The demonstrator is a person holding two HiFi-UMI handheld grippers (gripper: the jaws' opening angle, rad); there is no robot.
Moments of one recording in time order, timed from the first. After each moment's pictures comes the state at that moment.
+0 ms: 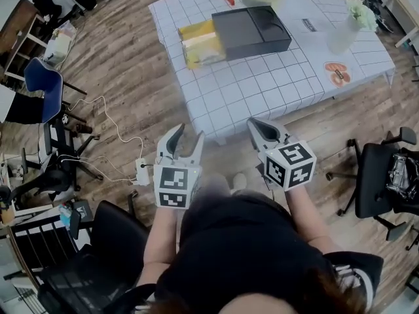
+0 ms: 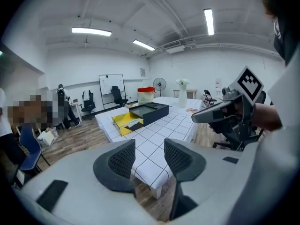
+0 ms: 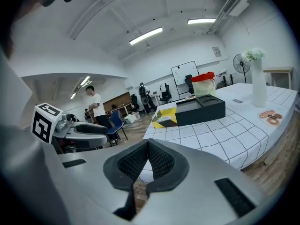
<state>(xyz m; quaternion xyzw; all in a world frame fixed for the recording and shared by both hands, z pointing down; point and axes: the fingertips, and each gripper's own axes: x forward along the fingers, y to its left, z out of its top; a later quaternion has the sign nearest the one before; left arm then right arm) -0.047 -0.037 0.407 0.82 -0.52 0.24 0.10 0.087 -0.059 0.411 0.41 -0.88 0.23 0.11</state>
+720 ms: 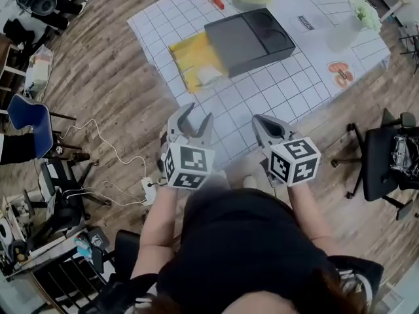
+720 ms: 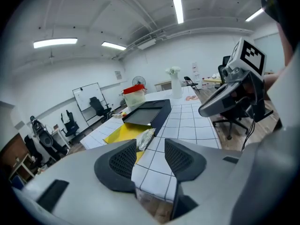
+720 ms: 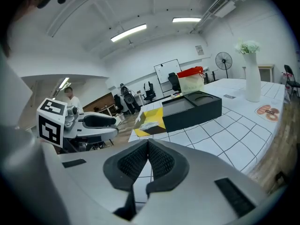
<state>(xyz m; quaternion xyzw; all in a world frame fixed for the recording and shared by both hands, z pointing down) -0.056 -0.197 0.427 0.85 -0.41 0.32 -0.01 0.063 -0.160 0.432 0.49 -0.82 0.27 0.12</state>
